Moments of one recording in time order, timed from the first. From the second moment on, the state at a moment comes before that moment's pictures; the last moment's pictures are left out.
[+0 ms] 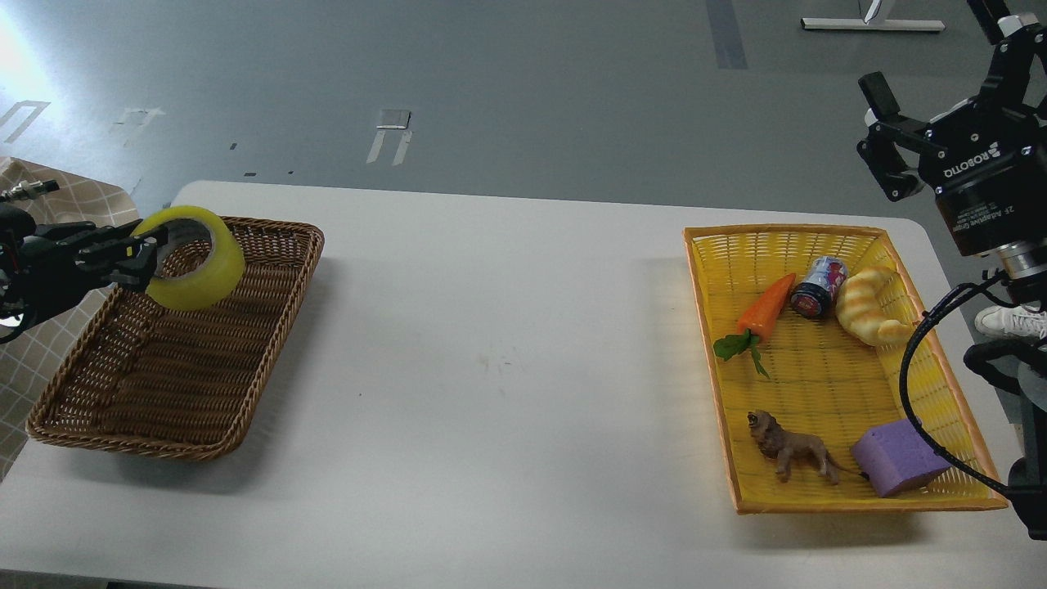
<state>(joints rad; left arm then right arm) -0.46 1.02 -0.67 -1.01 1.86 0.06 -0.36 0.29 -0.24 1.62 1.49 -0.83 0.49 0.11</state>
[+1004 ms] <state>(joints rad) -0.43 0.89 -0.62 -0.80 1.85 0.08 -0.45 0.27 -0.23 1.62 1.49 -0.84 0.49 0.11</state>
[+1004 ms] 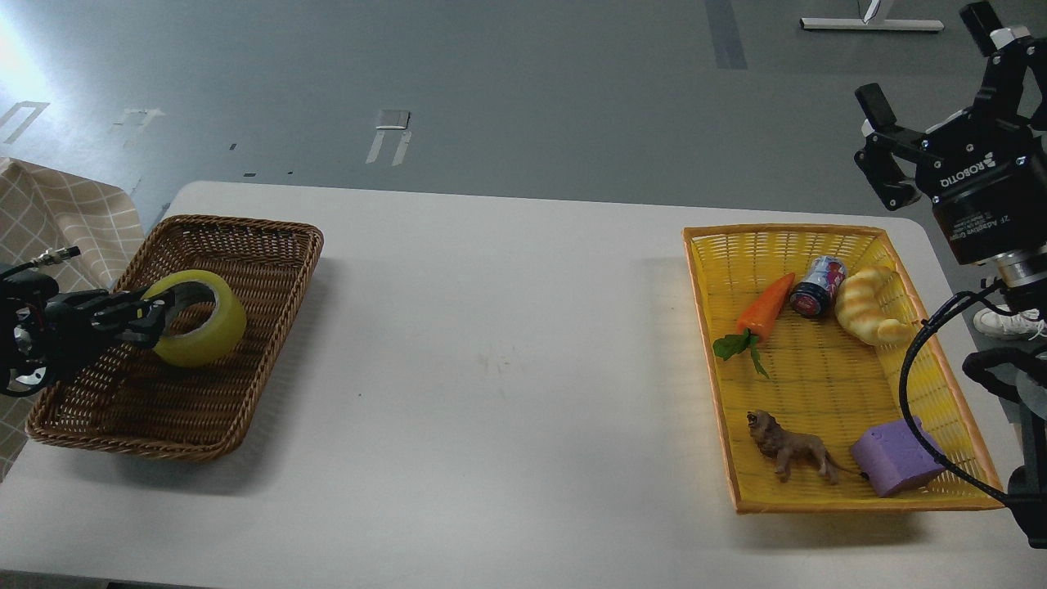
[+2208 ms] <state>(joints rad) -0.66 0.70 -0.65 -0.88 0.96 0.08 -0.48 0.28 -0.24 1.62 1.49 -0.84 0.49 0.11</state>
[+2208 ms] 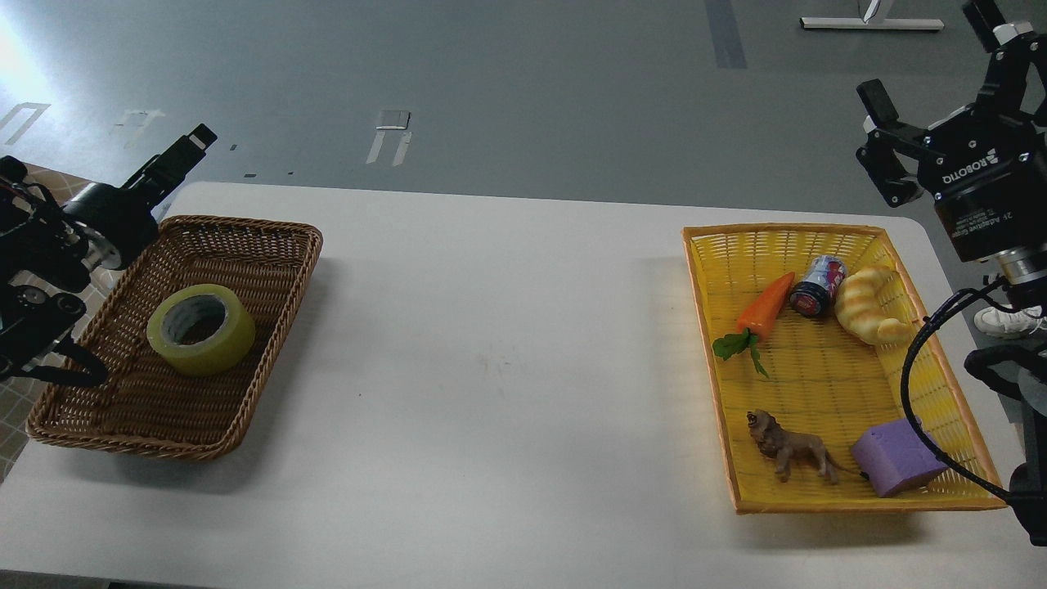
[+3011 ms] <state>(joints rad) -0.69 0.21 -1.04 -1.31 0.73 0.07 -0.20 0.33 -0.24 1.62 1.49 -0.89 0.49 0.10</state>
